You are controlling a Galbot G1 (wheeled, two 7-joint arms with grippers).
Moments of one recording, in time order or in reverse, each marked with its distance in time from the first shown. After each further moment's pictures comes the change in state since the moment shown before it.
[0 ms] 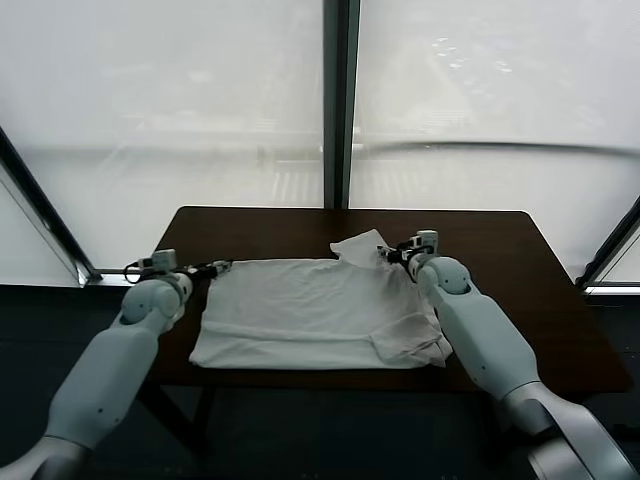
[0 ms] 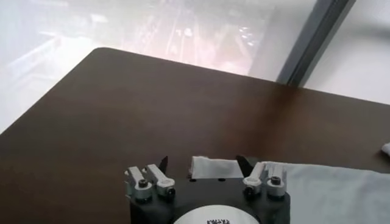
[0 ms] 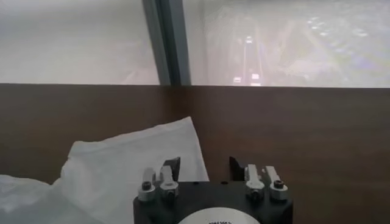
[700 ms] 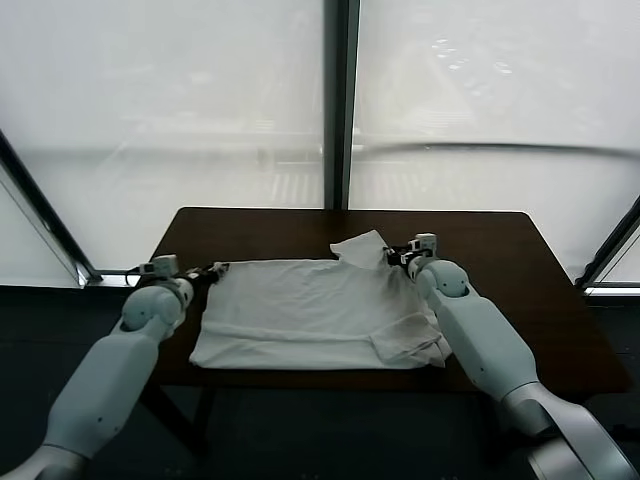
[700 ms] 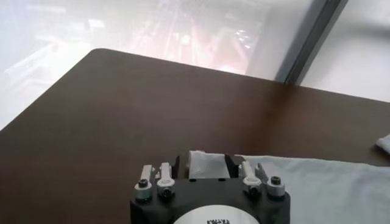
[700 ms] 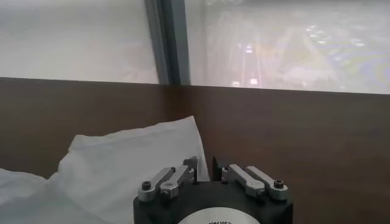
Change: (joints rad) left arm 0.017 -0.002 -0.005 -0.011 0.015 -0.015 0.002; right arm -0.001 0.001 -0.017 -0.009 -0.025 0.012 -0.006
